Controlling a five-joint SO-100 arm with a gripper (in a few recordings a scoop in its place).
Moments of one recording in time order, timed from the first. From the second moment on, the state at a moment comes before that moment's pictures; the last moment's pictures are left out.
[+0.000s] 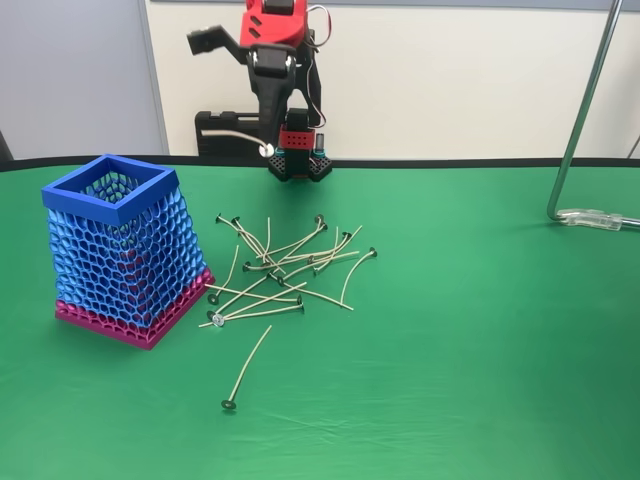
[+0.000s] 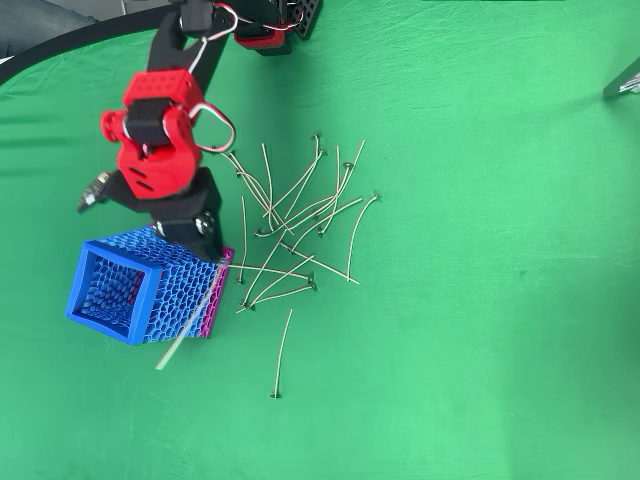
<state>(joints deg) 9.1 87.5 42.3 82.4 -6.5</state>
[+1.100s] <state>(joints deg) 30.5 56.0 -1.3 82.4 -16.7</state>
